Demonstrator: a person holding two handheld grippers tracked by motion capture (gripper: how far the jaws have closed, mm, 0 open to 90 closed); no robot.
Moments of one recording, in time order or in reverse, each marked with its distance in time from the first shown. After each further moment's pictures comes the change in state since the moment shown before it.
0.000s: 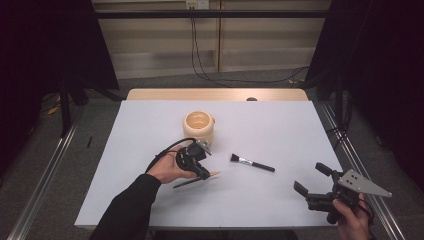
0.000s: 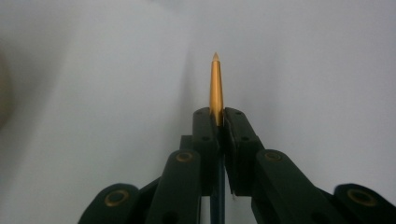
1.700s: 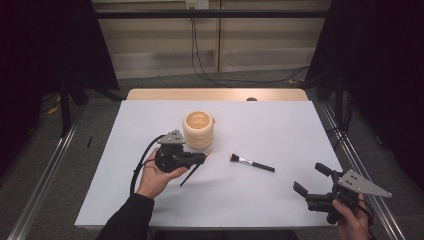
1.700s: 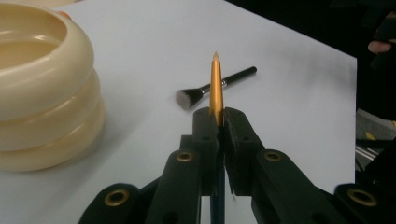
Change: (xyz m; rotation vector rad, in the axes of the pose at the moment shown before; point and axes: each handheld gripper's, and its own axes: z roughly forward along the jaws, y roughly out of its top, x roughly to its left) left arm -0.028 -0.036 -0.053 -0.565 0.177 -0.162; right arm 0.001 0.000 0.000 -0.003 0.003 -0.006
